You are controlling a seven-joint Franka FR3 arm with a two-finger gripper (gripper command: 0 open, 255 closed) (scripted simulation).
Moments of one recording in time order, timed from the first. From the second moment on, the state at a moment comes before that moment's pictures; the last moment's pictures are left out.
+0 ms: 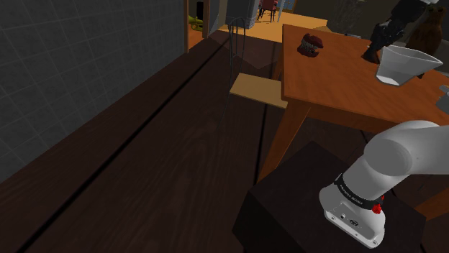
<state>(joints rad) -0.21 -0.81 -0.44 -2.22 -0.17 1.58 -0.17</state>
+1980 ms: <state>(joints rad) -0.13 -0.76 -1.12 -1.66 -0.50 1.32 -0.87</state>
